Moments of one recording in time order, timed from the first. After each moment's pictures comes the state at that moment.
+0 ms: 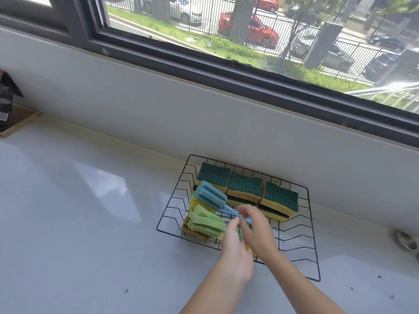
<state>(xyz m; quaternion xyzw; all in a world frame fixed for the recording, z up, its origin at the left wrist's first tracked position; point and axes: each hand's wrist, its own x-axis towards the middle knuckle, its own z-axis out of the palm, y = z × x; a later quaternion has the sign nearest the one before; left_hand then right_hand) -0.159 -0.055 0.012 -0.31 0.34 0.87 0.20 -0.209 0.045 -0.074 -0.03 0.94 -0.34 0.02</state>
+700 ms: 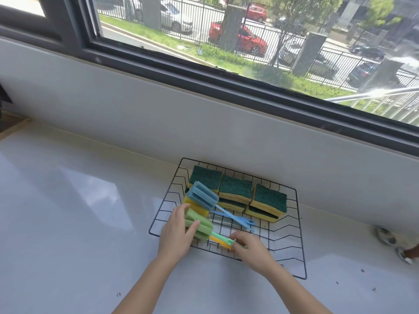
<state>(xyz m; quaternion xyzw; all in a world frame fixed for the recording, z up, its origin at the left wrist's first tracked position) -0.181 -0.154 -0.066 -0.05 0.90 0.43 0.03 -0.176 0.065 -0.078 -0.01 0.93 -0.31 0.21</state>
